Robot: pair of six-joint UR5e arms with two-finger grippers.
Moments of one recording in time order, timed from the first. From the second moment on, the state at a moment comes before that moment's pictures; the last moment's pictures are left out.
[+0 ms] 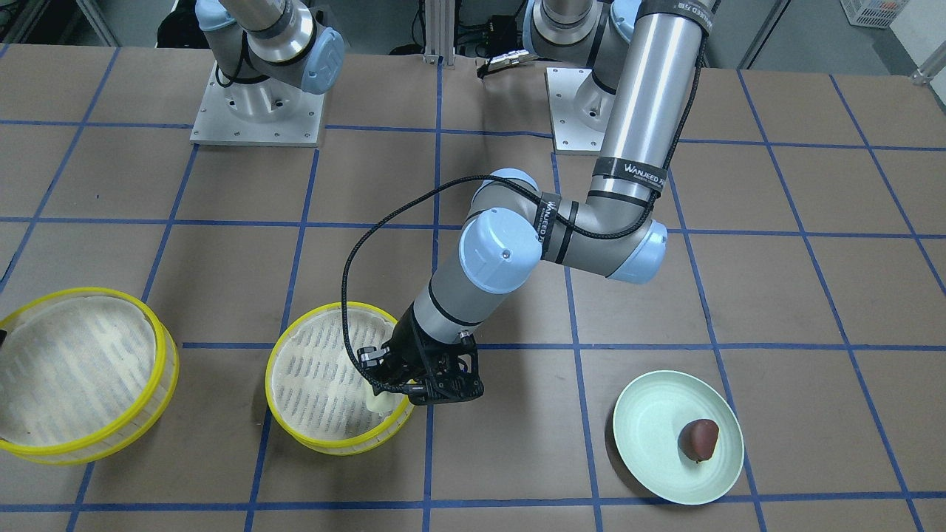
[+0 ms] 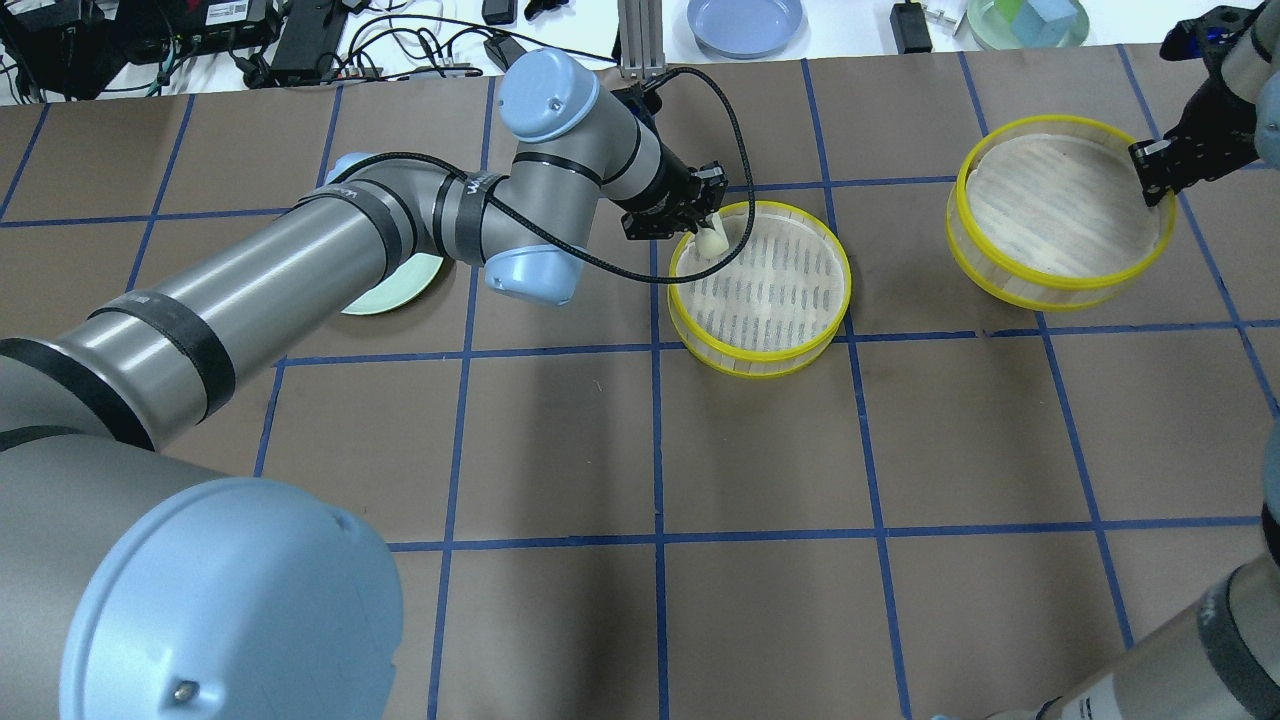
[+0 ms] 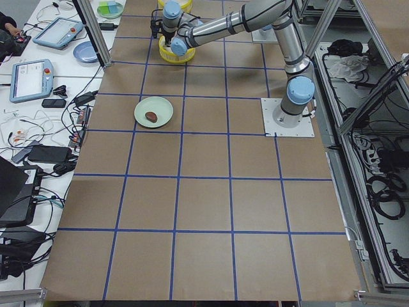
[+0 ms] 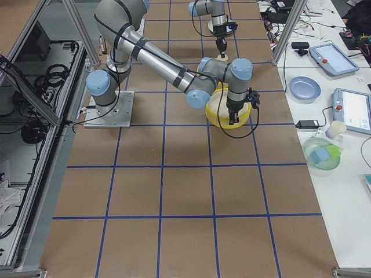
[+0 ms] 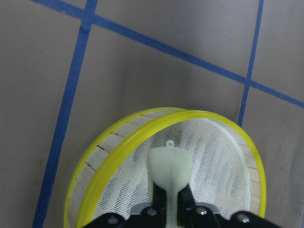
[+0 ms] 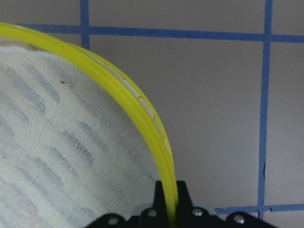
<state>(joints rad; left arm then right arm) -1.87 -2.17 -1.54 -0.66 1.18 -0.64 1.11 -1.17 1.55 -2.06 -1.62 -0.48</state>
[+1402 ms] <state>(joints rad) -1.76 -2.06 -1.52 -0.95 1.37 -0.33 1.32 -1.29 1.58 -1.91 -1.61 -0.09</state>
